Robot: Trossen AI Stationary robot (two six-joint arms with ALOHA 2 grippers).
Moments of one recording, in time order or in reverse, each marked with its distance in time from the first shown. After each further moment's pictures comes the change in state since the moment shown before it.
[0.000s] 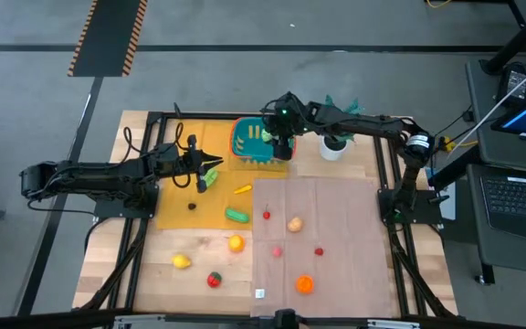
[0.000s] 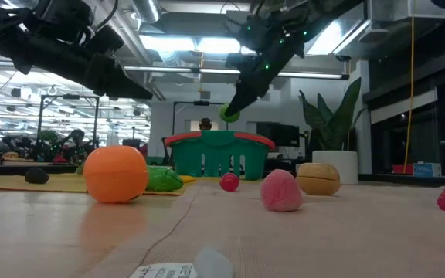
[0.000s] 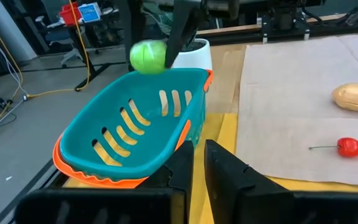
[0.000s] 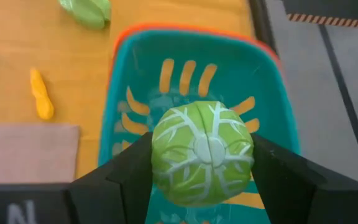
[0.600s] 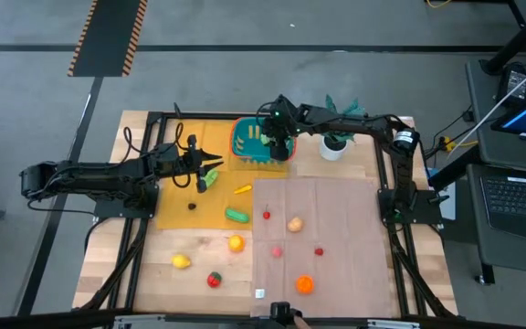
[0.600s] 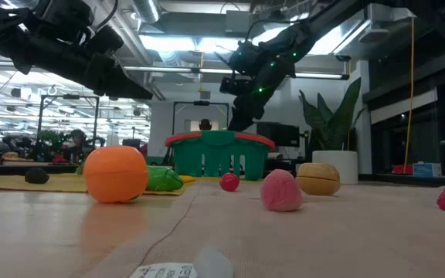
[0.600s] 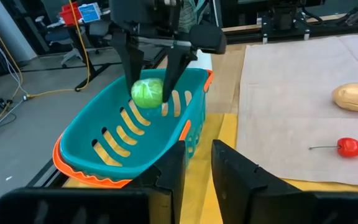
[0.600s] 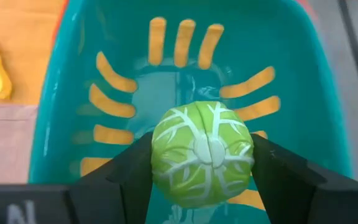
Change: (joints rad) left arm 0.000 0.000 0.000 0.000 0.000 0.000; right arm -0.026 0.129 0.022 0.024 -0.023 -0.009
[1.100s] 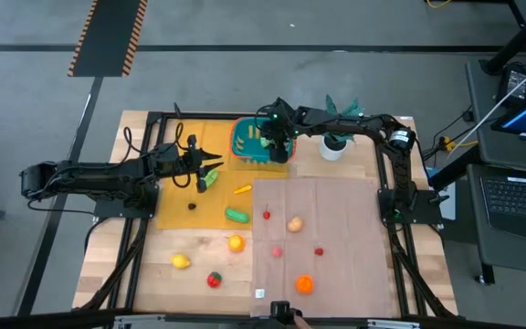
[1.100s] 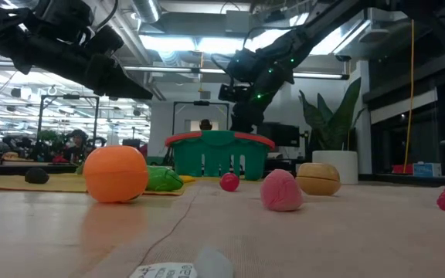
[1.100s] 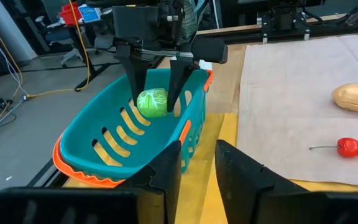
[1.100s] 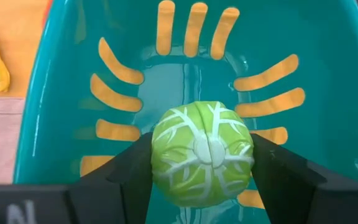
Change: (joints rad) left arm 0.000 0.000 0.000 0.000 0.000 0.000; right arm -0.005 0.028 -0.007 0.004 -0.004 0.003
